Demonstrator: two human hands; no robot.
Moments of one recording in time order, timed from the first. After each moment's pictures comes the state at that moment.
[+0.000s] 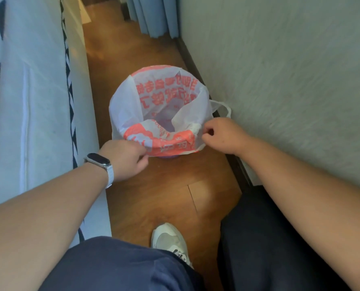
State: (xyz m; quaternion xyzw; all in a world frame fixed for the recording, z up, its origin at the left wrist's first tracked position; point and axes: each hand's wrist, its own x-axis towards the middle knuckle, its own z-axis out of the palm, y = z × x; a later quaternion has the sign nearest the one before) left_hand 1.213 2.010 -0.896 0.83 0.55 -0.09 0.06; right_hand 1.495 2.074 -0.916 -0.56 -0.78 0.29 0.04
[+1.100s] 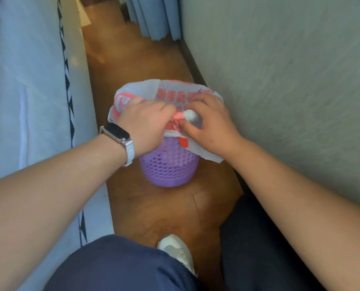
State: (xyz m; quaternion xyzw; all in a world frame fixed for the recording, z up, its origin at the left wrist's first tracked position) left_hand 1.261 2.095 -0.836 0.87 0.48 0.02 -0.05; right_hand 1.449 2.107 -0.895 -0.52 -0.77 0.21 0.29
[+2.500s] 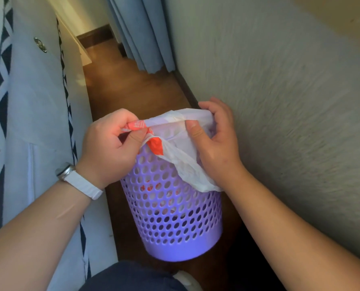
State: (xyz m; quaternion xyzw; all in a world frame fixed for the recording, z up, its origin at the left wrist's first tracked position) left_hand 1.238 2.113 -0.780 0.77 0.52 0.35 0.10; right_hand 1.436 2.116 -0.848 -0.53 -0.54 0.33 0.56
